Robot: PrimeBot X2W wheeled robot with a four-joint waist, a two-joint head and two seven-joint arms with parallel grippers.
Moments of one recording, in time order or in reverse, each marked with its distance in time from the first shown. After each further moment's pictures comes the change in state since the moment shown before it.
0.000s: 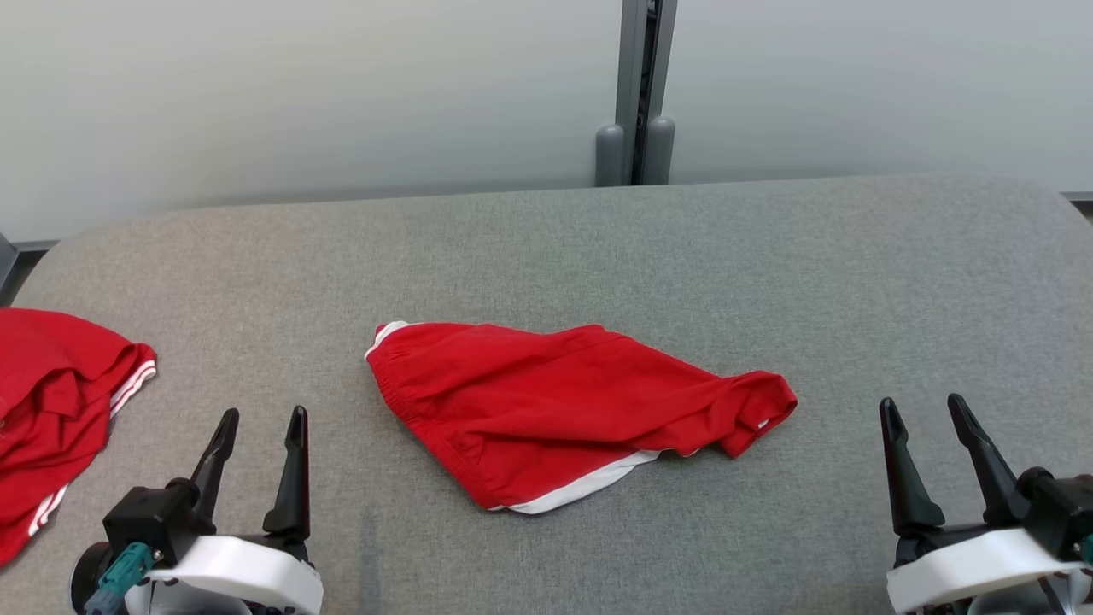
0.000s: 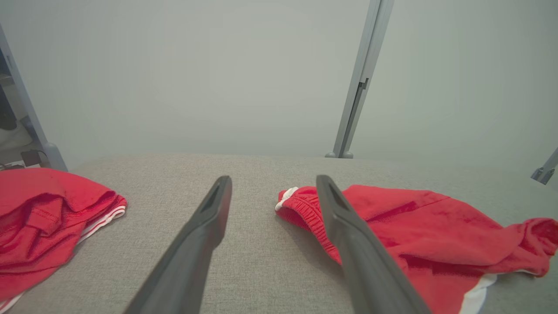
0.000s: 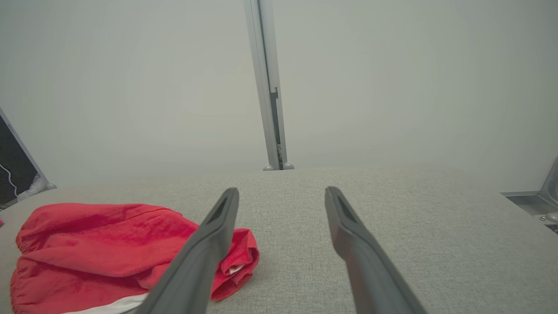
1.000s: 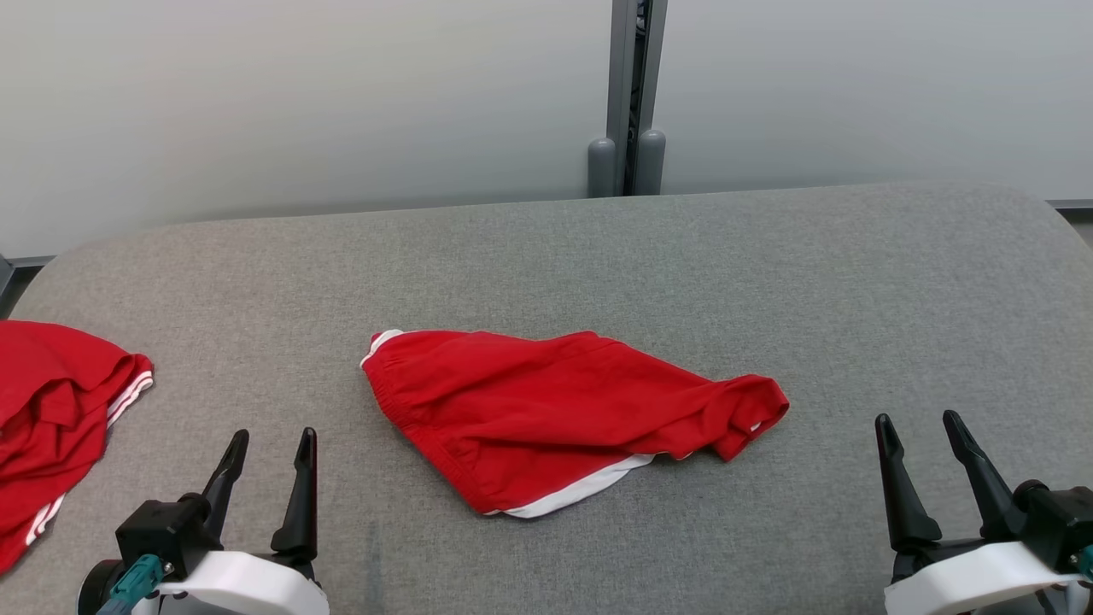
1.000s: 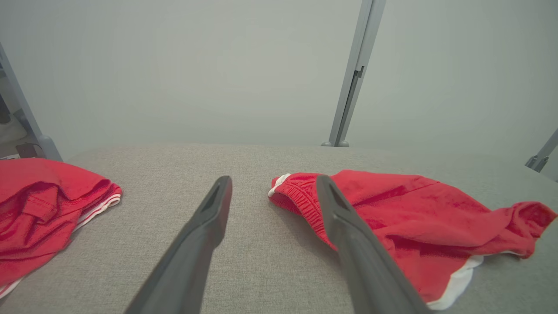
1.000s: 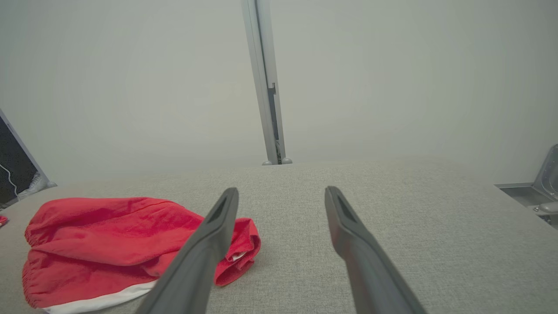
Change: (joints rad) left arm 0.039 0.013 -0.023 -0.031 -0.008 0.027 0.036; right arm 0.044 0.014 -0.004 -0.042 -0.002 0.000 0.040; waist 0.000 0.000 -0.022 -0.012
